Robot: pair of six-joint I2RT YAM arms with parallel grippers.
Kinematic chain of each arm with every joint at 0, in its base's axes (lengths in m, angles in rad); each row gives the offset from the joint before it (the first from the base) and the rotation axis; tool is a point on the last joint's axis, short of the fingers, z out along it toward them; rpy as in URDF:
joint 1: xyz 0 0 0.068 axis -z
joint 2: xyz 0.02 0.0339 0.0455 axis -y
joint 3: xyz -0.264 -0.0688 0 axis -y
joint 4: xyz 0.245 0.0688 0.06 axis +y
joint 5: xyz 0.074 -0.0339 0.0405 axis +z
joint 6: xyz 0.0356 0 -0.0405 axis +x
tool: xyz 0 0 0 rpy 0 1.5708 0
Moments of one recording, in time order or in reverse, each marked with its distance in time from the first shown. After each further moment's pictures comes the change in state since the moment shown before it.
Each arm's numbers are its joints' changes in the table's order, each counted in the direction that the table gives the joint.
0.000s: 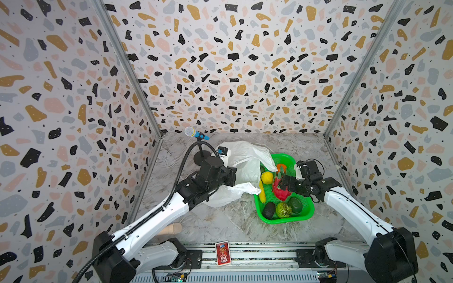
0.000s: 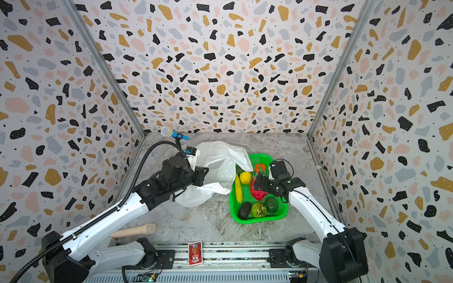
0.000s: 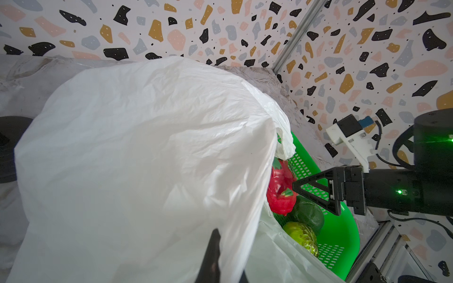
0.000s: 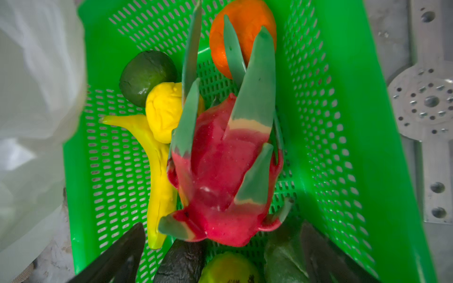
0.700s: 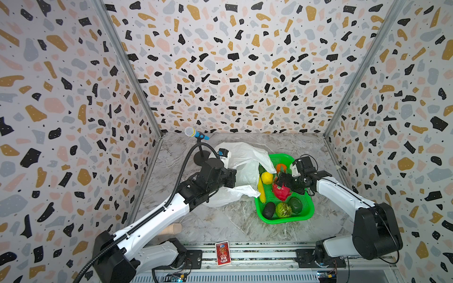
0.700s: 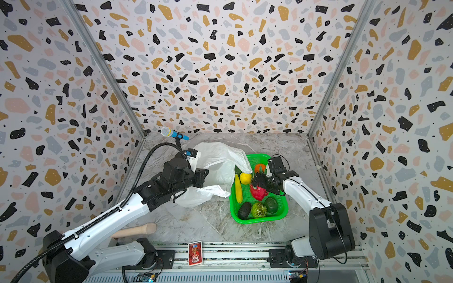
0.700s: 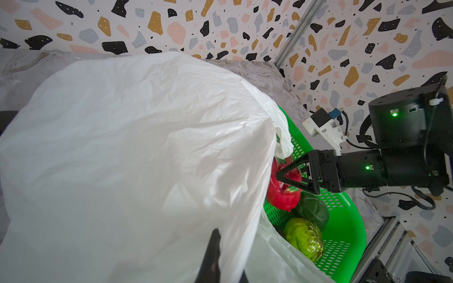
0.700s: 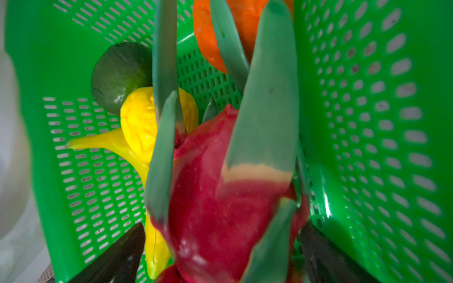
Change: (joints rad) left arm 0.000 0.000 -0.032 -0.019 0.000 0.008; right arm 0.046 -0.203 0.056 -0.057 0.090 0.032
